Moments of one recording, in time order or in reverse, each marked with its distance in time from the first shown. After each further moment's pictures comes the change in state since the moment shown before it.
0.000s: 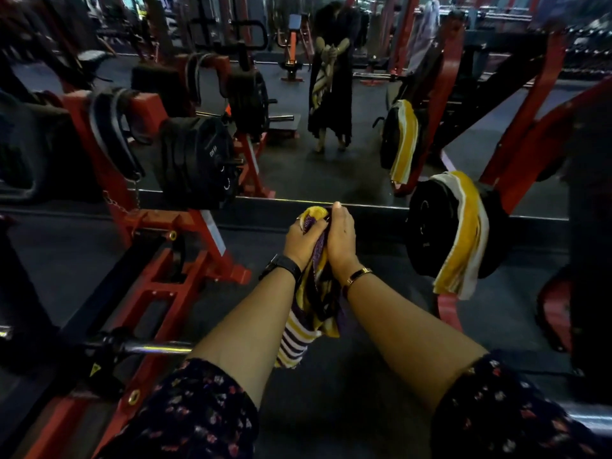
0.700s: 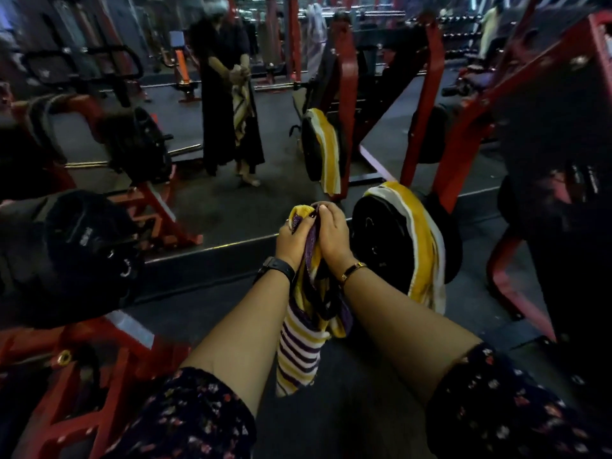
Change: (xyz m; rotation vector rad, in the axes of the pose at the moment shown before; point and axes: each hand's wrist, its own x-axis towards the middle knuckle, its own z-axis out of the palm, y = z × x) left_hand 0.240 0.016 0.100 -0.006 -0.210 0.012; right_hand 0.248 0.033 -0.039 -0.057 0.257 -0.050
